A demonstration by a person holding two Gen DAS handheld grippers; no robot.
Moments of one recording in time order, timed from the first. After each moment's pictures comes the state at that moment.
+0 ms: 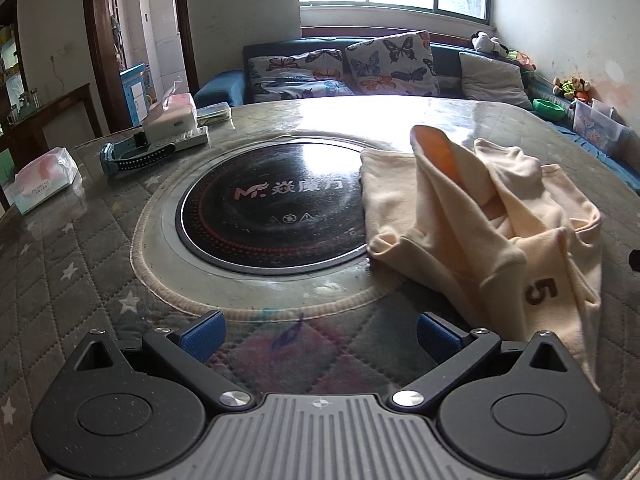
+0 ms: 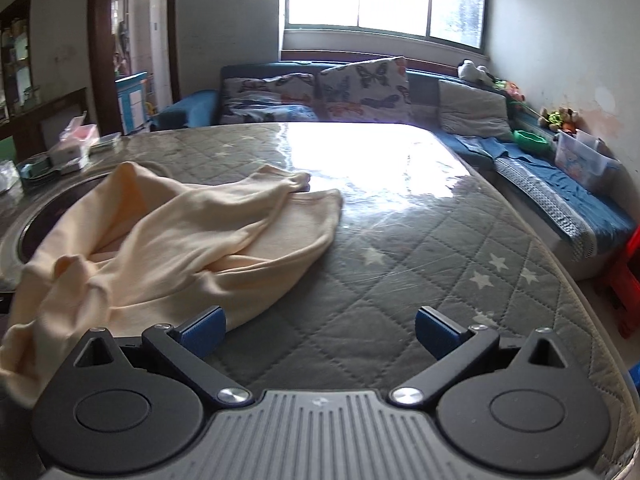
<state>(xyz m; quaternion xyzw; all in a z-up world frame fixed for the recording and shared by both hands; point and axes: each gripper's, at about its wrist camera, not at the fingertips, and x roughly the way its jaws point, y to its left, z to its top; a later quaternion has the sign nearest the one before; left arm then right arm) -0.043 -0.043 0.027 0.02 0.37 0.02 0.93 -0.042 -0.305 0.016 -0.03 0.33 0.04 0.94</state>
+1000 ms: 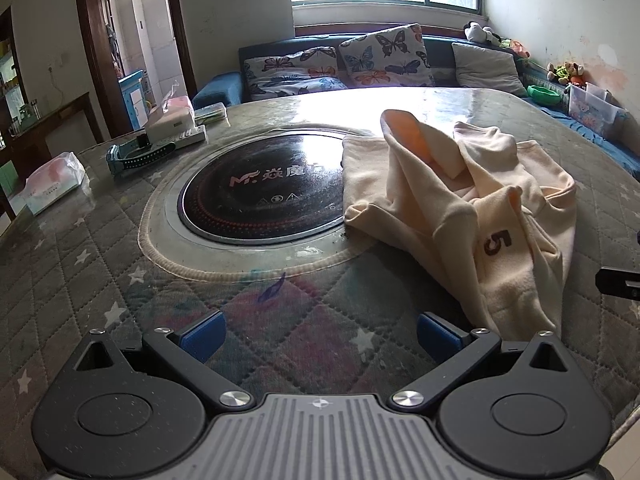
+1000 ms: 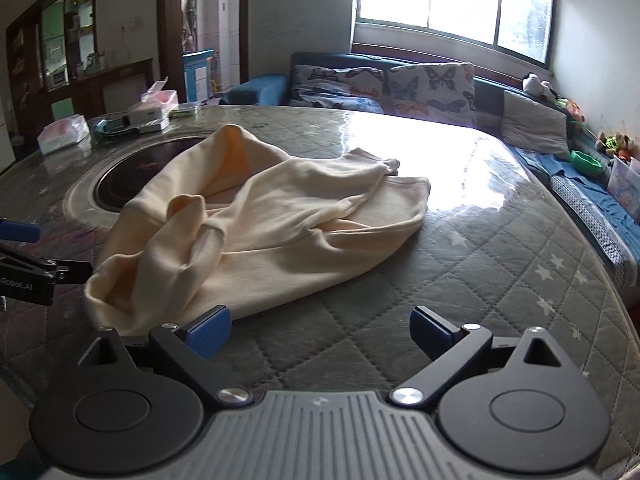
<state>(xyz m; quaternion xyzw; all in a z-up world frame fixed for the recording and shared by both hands) -0.079 -0.063 0.031 0.04 0.37 0.03 0.93 -0.083 -0.263 0.017 -0.07 0.34 0.13 0.93</state>
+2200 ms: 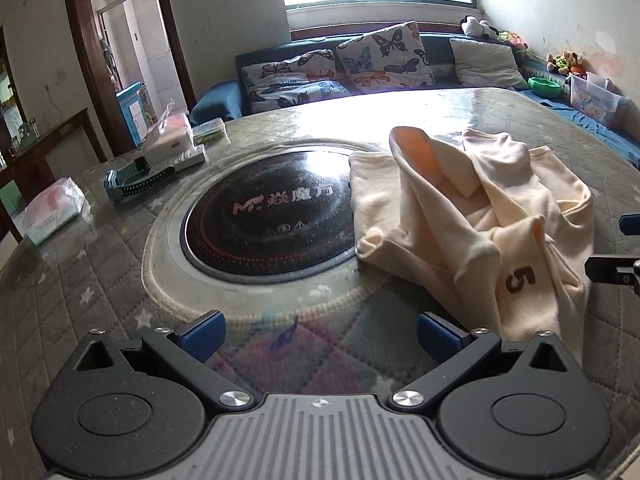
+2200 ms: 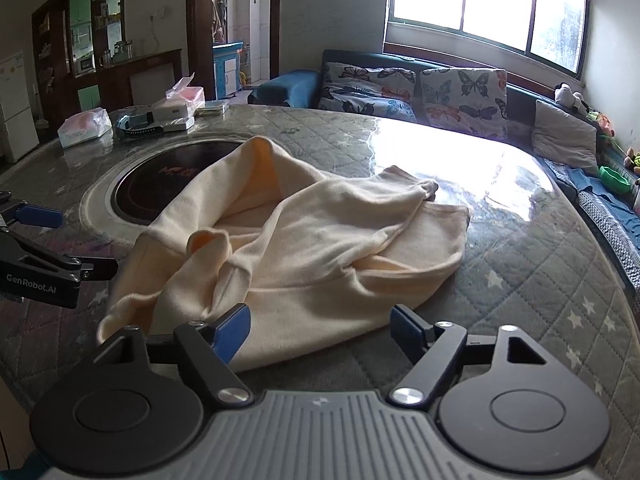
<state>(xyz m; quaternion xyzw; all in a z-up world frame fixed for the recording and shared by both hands) -0.043 -0.059 0.041 0.07 0.37 0.03 0.93 -0.046 -0.243 0.028 -0.08 0.34 0.17 0.92</state>
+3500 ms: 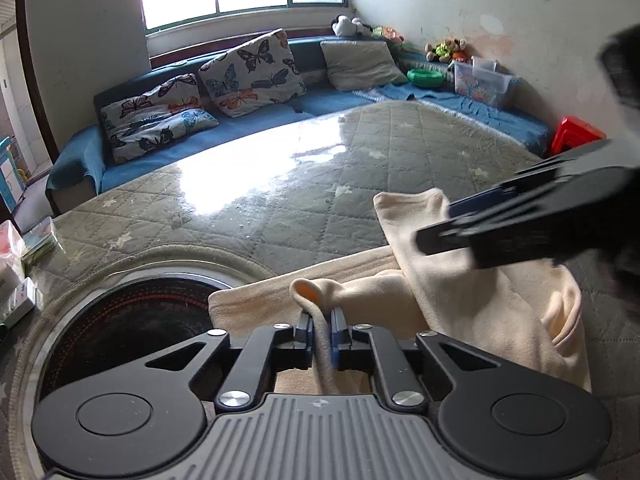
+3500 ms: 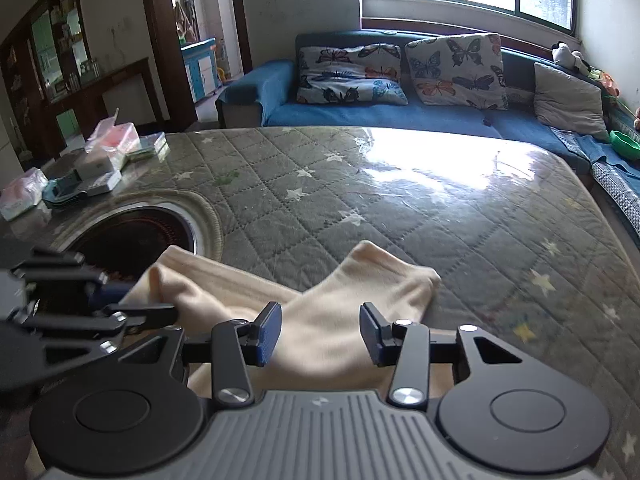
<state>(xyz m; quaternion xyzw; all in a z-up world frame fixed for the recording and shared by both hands) 0.125 -0.097 0.040 0.09 0.35 -0.18 0.92 0.151 -0.236 0.029 -0.02 0.39 0.16 0.91</state>
